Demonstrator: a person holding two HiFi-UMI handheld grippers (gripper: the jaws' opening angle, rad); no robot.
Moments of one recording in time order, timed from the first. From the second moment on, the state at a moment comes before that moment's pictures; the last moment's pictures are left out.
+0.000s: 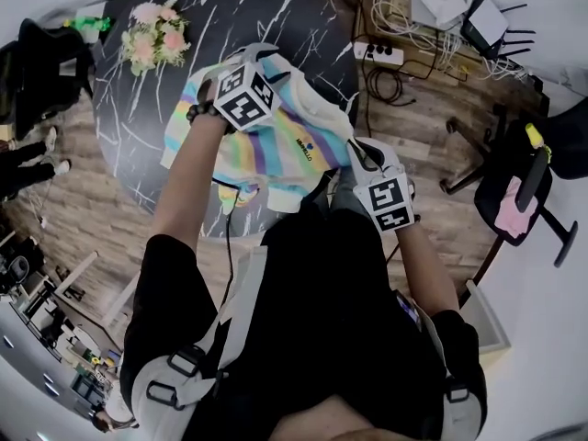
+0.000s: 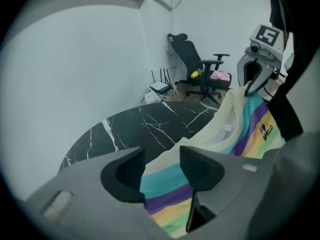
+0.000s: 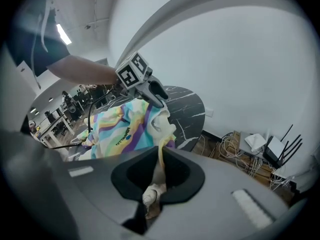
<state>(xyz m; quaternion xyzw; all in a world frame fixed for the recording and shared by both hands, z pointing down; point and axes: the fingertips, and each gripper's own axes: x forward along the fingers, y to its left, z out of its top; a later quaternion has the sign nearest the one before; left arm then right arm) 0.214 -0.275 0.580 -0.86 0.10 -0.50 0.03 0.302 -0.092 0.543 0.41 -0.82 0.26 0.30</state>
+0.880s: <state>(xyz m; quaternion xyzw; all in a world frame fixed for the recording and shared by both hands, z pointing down) 0.228 -0.248 0.612 -0.81 -0.06 -0.59 0.00 0.311 -0.086 0.553 0.40 -0.83 0.27 0.29</state>
